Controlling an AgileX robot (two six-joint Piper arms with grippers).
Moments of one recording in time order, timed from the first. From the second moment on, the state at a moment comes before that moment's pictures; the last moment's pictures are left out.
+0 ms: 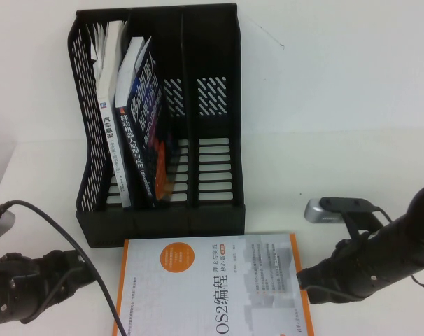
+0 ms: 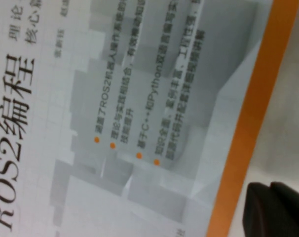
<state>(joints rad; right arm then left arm) 0.44 1.77 -0.84 0.75 0.50 -0.43 0.03 1.21 -0.48 -1.14 0.50 0.55</state>
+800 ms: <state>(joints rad) 0.53 1.79 -0.92 0.80 0.47 -0.46 0.26 1.31 -0.48 -1.15 0.71 0.59</state>
